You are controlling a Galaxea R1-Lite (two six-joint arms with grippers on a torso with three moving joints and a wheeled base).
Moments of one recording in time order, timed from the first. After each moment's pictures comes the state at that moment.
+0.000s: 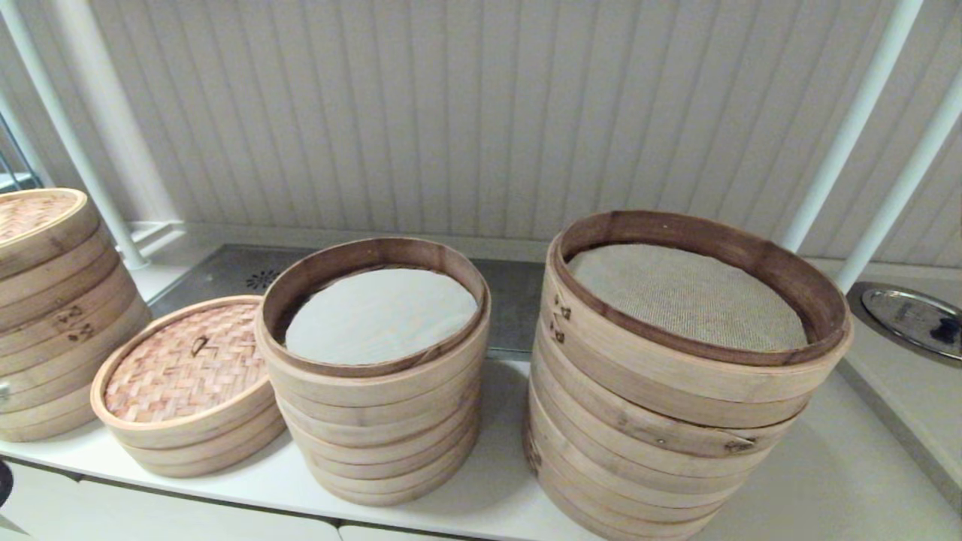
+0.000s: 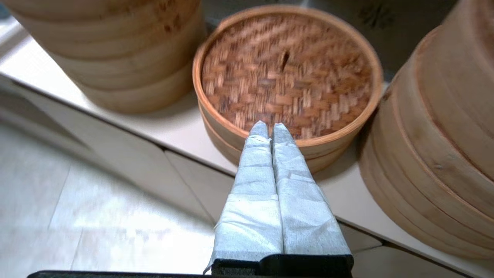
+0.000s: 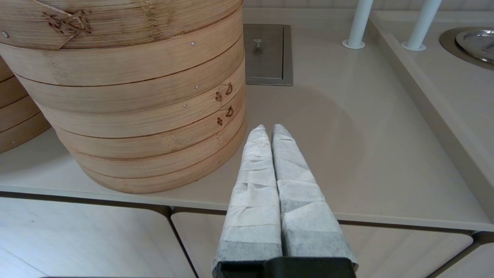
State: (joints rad) left arm 0.18 0.92 -0.57 0.00 0.10 -0.01; right arm 0.01 0.01 0.00 0.00 -0.01 0.05
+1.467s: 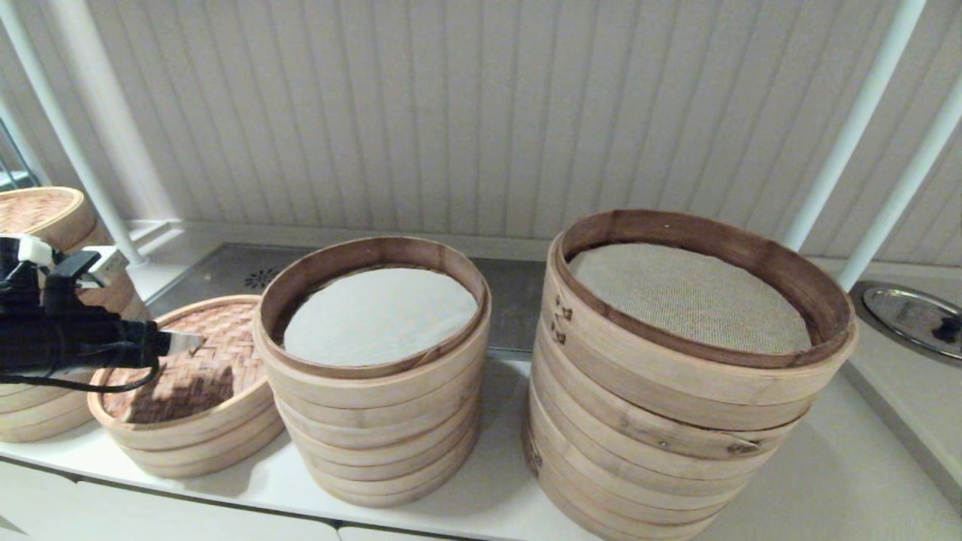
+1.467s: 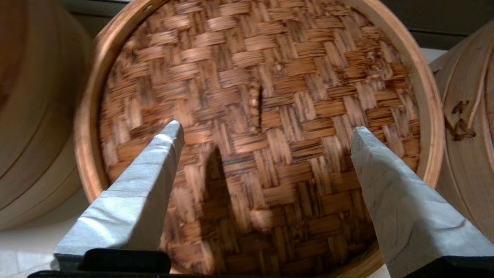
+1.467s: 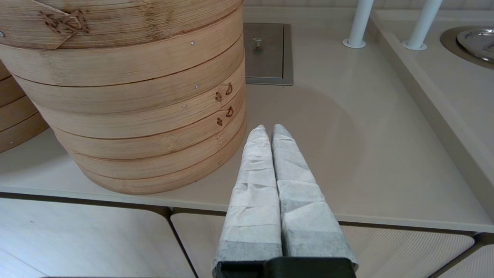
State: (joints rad) left arm 0.30 1.74 -0.91 -0.19 -0.31 0.23; right arm 0.01 0.01 0.00 0.00 -0.01 0.05
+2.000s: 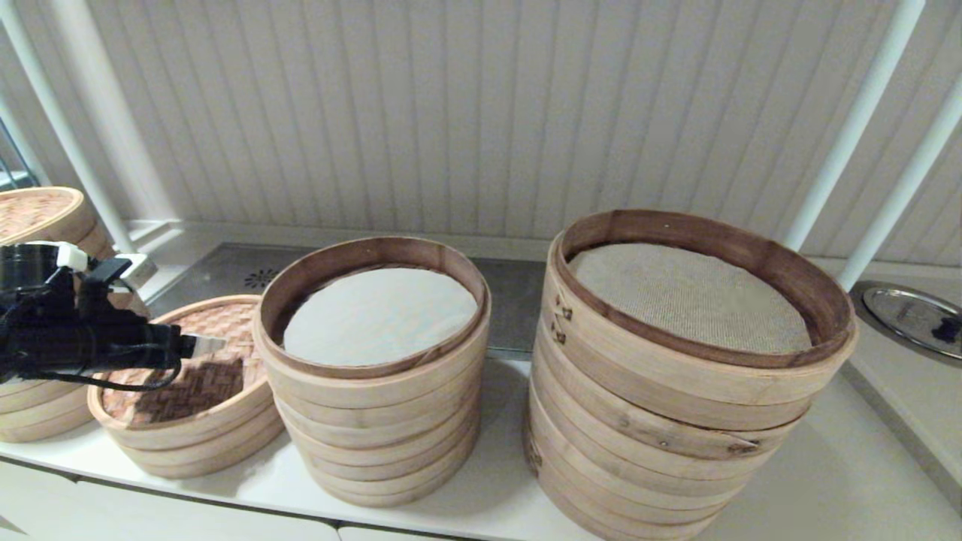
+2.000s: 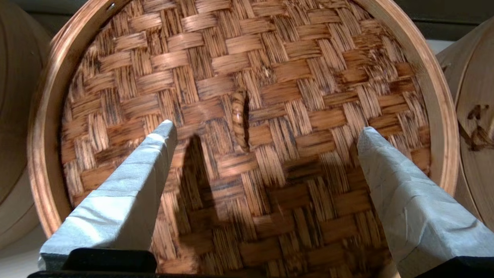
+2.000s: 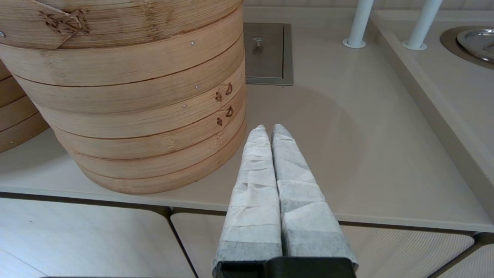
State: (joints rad) left arm 0.28 1.83 -0.94 -0.21 -0.32 0.24; right arm 0.01 0.01 0.00 0.00 -0.01 0.05
